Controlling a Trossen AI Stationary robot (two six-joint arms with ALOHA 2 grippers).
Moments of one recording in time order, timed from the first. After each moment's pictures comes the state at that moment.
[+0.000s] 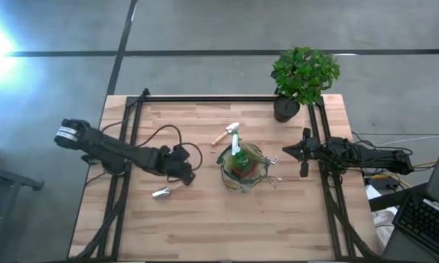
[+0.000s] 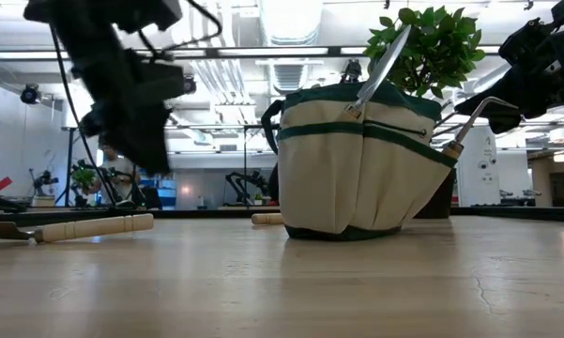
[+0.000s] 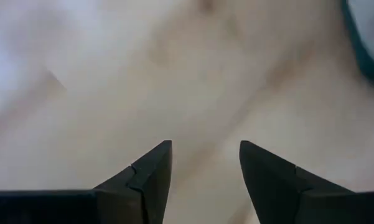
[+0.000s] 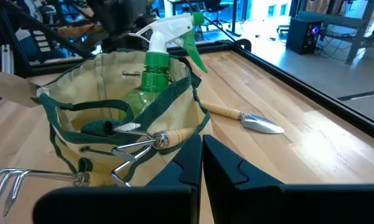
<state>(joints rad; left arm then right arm) -0.22 1.38 0.84 -0.66 -0.46 -0.97 -0.03 0.02 0.10 -0.28 0.16 0.13</state>
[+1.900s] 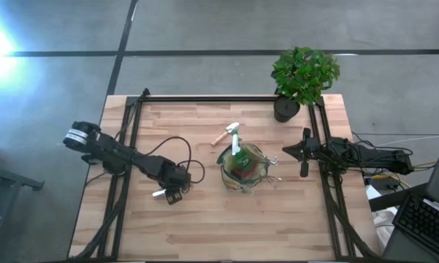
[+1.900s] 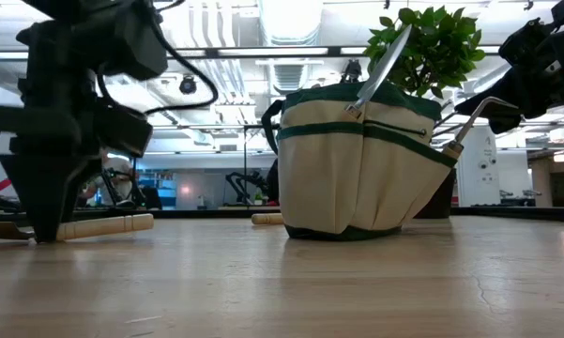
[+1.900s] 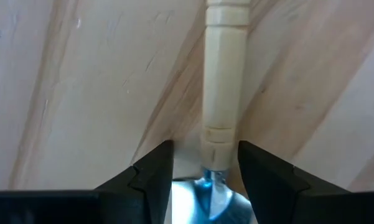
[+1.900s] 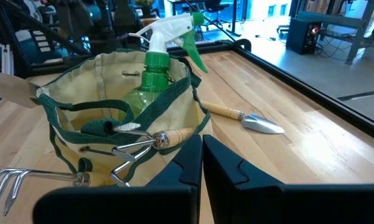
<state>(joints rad) -0.27 1.49 0.76 -0.69 0.05 -0.72 -0.03 0.02 0.10 -0.28 0.16 0.13</state>
